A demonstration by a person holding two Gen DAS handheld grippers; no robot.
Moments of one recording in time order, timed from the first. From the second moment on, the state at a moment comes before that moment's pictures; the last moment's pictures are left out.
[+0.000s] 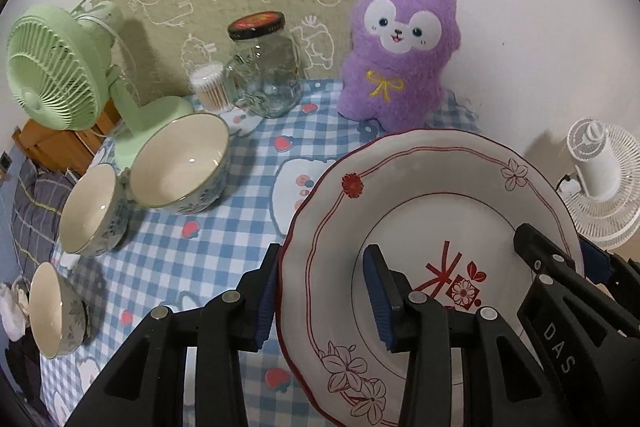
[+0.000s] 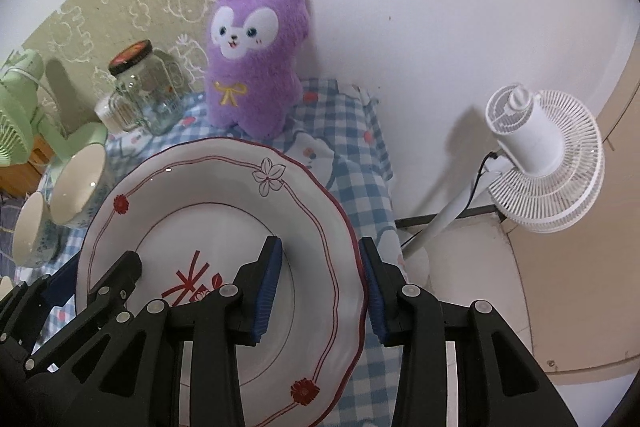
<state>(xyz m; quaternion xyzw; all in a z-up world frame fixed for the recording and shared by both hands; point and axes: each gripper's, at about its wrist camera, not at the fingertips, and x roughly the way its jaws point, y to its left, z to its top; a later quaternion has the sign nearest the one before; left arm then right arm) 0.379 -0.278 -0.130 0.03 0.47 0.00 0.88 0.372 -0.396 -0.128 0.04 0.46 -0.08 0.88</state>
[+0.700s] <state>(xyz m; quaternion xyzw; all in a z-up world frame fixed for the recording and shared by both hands) 0.292 -0.224 -0.075 0.01 0.44 0.00 0.90 0.278 -0.344 -0.072 0.02 0.42 -0.08 0.90</state>
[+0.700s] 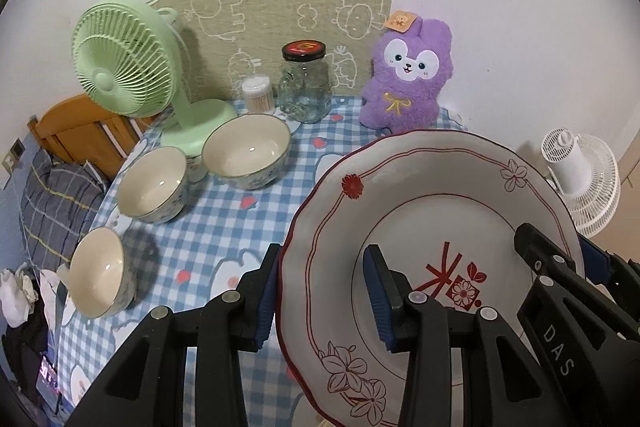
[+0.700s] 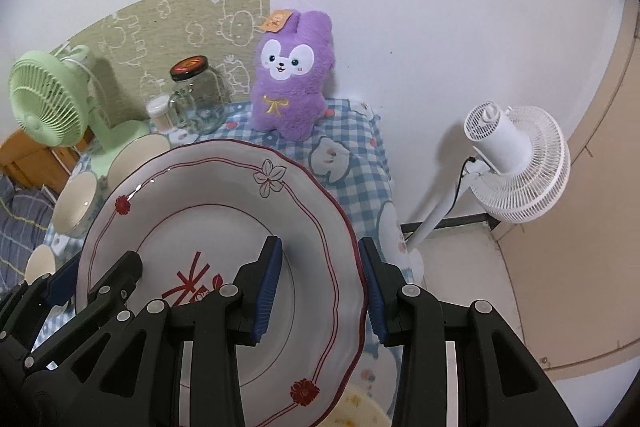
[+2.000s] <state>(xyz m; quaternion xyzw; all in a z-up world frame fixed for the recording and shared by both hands) 0.162 -0.220 -0.117 0.05 0.47 -0.09 0.88 0.126 -0.336 -0.112 0.05 0.43 -0.16 0.89</state>
